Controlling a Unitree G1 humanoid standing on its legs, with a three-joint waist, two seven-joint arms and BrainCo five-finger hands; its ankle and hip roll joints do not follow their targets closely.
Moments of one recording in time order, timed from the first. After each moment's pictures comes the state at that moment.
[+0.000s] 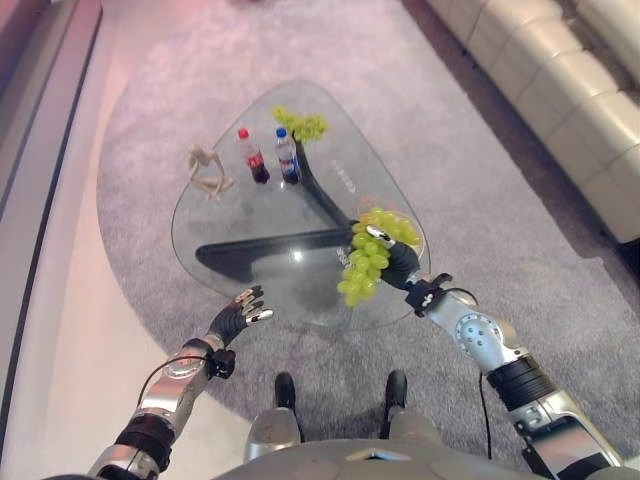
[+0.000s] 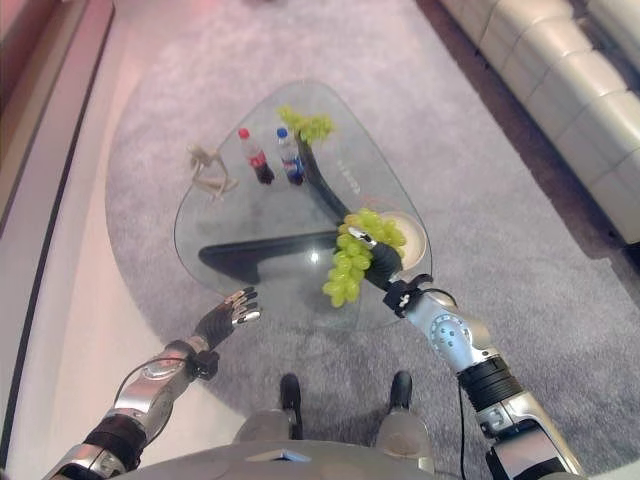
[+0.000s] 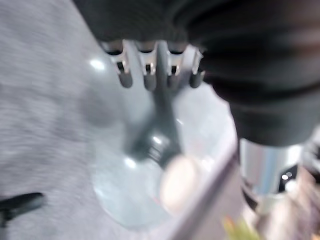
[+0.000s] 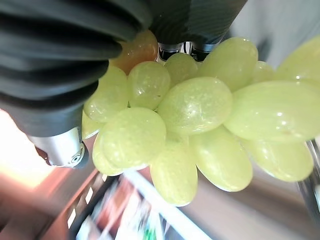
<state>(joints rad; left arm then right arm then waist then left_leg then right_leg) -0.02 0.43 -0.27 0.60 -0.47 -0.09 -0.19 -0.25 -0.46 0.29 0.23 1.05 0.25 0.23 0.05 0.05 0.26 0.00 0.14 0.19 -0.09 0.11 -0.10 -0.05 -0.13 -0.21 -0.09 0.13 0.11</state>
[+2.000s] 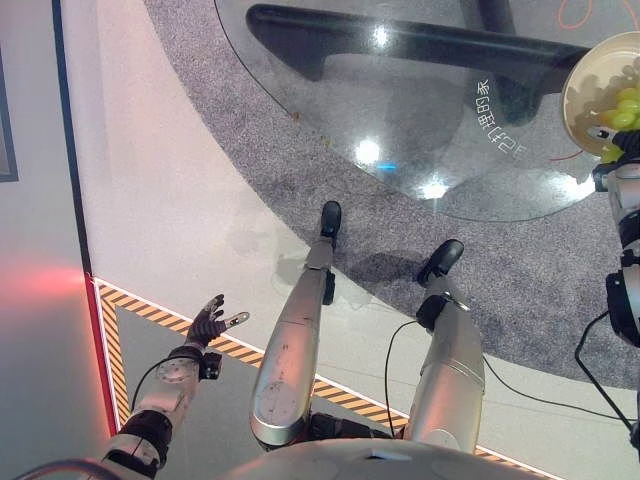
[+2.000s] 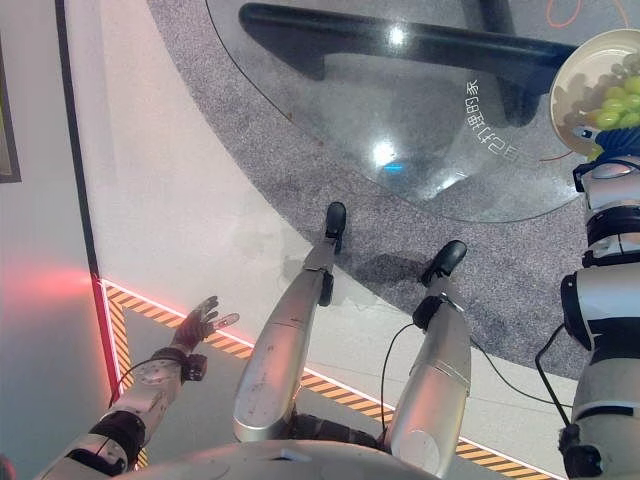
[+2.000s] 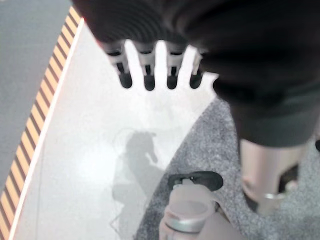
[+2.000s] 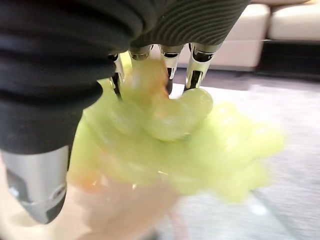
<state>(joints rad) -0.08 0.45 -0.31 0.79 -0.40 -0.15 0.07 -1.11 -0.89 0.32 1.18 0.12 0.15 -0.40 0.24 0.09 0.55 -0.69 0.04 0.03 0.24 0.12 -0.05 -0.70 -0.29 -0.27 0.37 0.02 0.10</state>
